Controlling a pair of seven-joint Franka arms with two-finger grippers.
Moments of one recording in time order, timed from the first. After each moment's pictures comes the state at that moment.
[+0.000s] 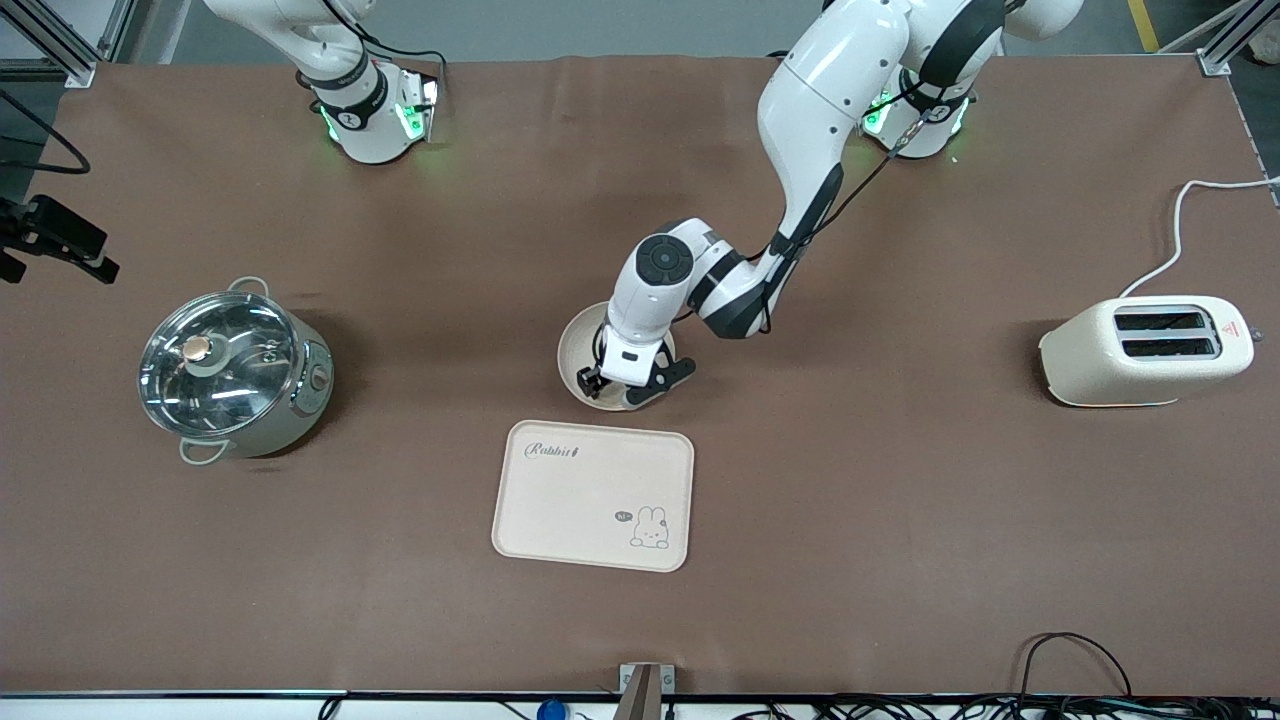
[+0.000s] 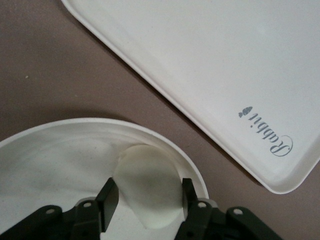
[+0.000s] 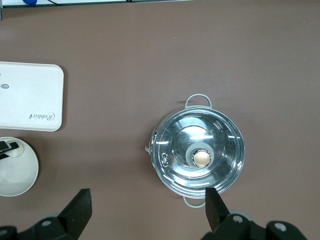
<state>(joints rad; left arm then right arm) -0.76 0.88 -0.10 -1.46 -0.03 2.64 -1.38 -0.01 -0.01 -0.05 -1.50 0.02 1.59 -0.03</state>
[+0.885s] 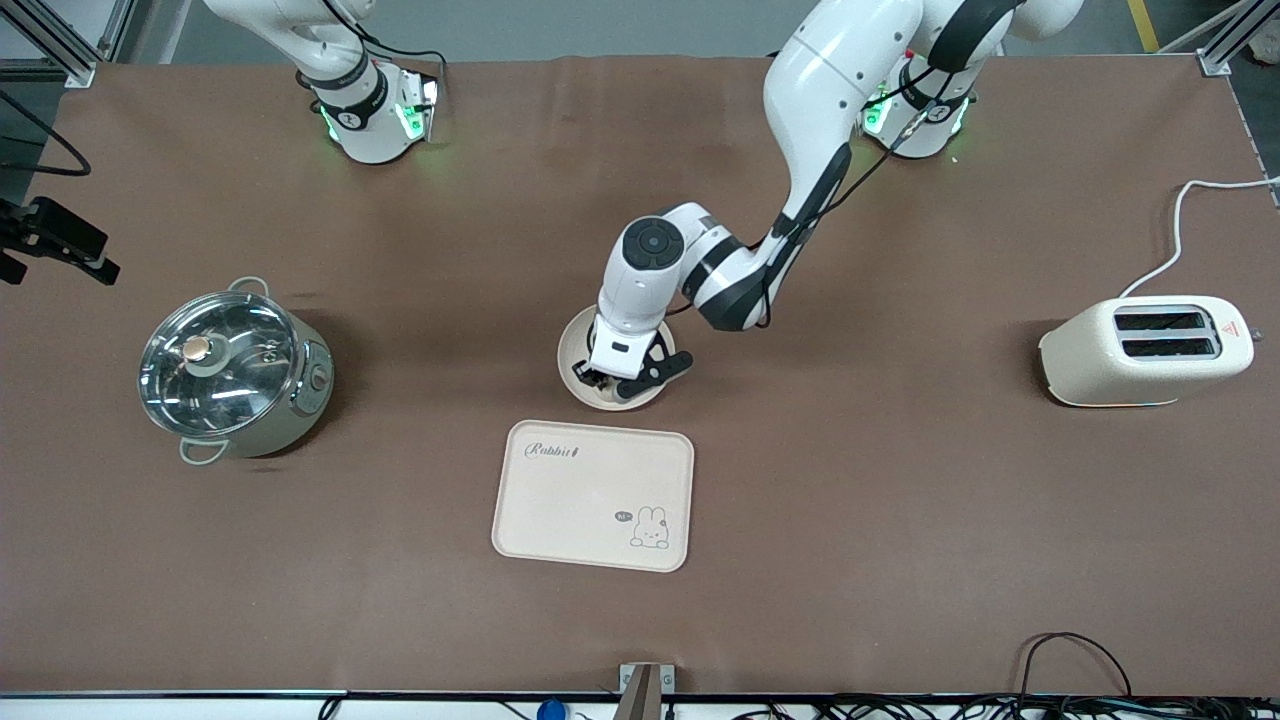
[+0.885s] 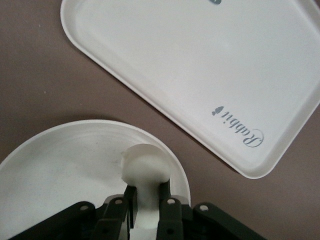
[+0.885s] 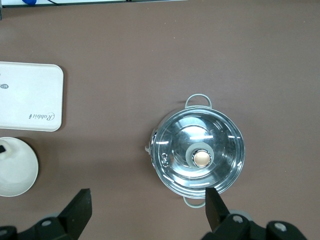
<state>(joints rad) -0.76 0.80 -0.09 -1.42 0.04 2.49 -1.38 -0.01 0.00 -0.05 -1.50 0.02 1.59 -0.03</state>
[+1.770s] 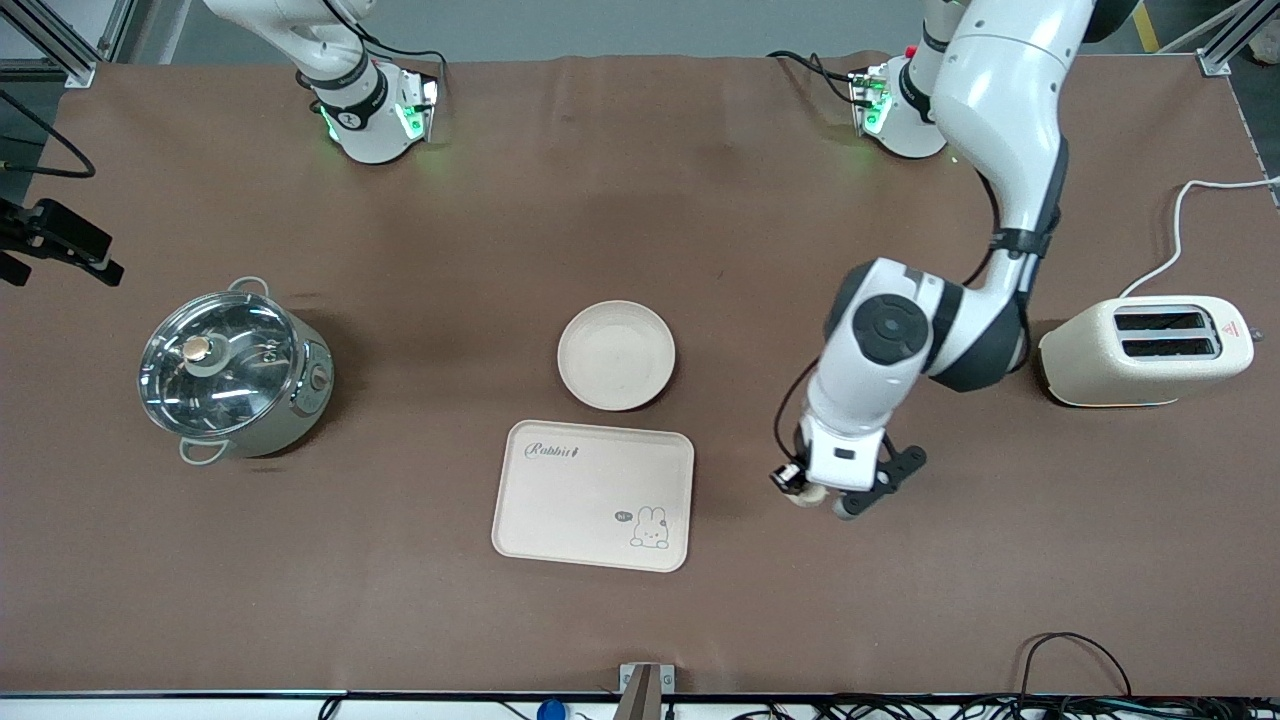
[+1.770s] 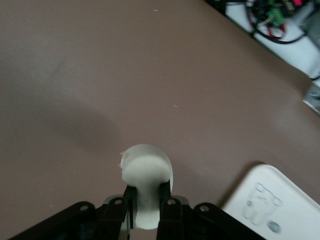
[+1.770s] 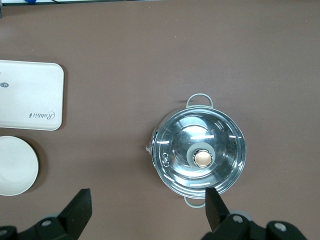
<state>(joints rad) -0.38 0.66 -0.04 -1.45 0.10 2.32 -1.06 -0.01 0.00 -0.05 -1.50 0.02 1.59 -0.03</state>
